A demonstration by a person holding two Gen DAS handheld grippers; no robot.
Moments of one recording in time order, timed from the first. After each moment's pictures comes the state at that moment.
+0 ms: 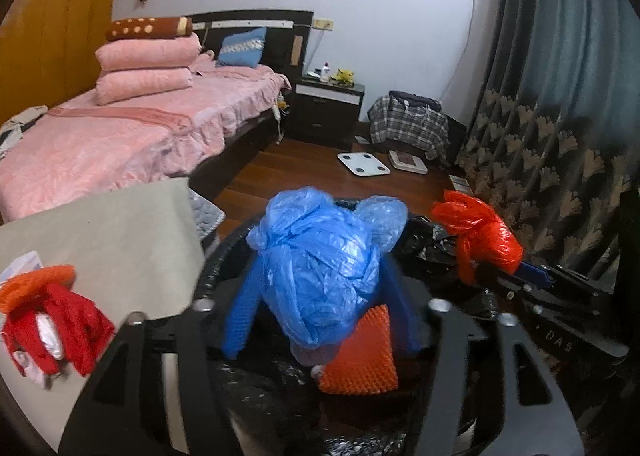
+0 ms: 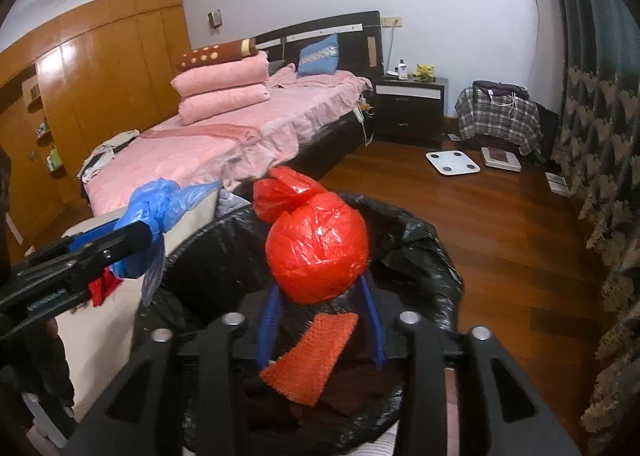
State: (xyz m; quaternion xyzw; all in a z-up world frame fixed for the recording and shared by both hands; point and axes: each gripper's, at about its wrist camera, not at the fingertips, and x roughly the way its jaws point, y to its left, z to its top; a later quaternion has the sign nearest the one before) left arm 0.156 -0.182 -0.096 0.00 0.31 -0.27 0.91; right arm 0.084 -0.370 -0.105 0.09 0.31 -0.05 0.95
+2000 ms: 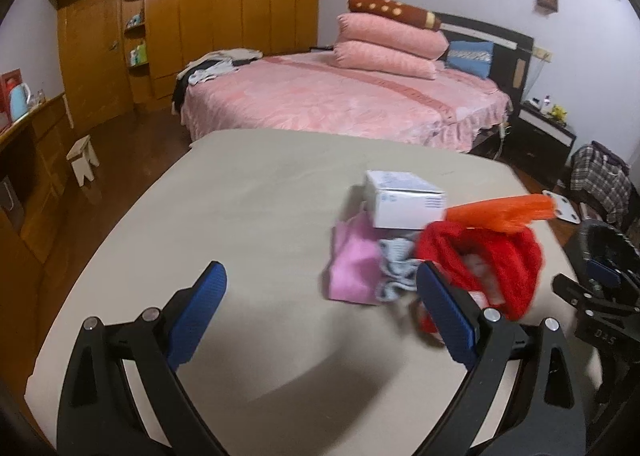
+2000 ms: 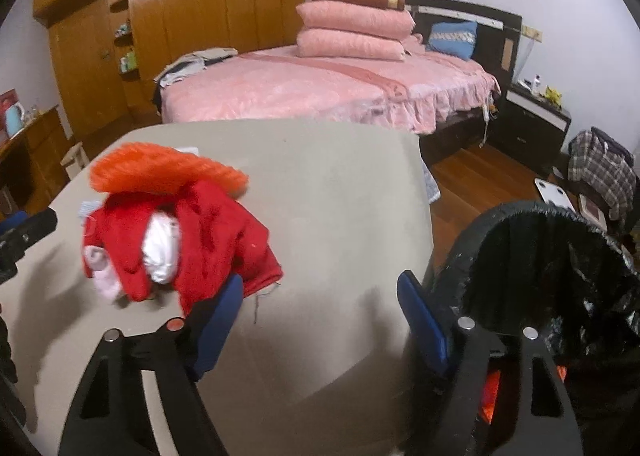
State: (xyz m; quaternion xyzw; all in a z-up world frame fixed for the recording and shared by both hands) left arm 0.153 0.154 -0.130 -0.05 0.34 0.10 0.93; right arm 0.202 -0.100 -0.165 -0.03 0.36 0.10 0.93
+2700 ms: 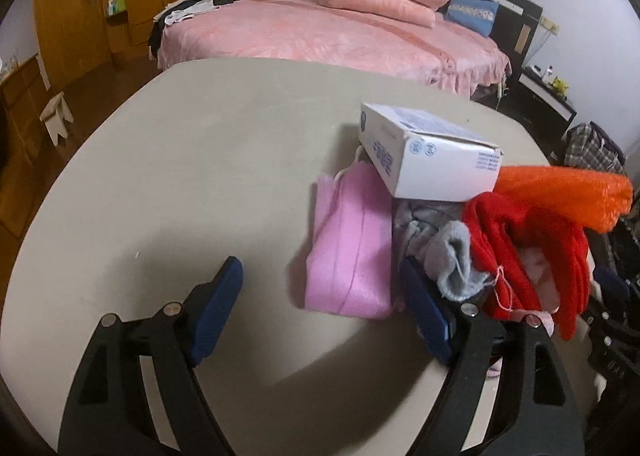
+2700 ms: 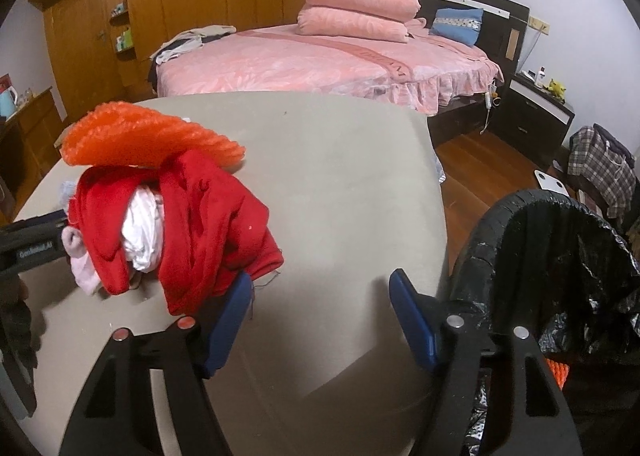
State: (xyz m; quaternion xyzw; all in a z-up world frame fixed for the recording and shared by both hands) left arm 0.207 0.170 -0.182 -0.09 0.43 0.06 0.90; right arm 0.208 -0.088 -0.179 -0.05 0.40 0.10 0.91
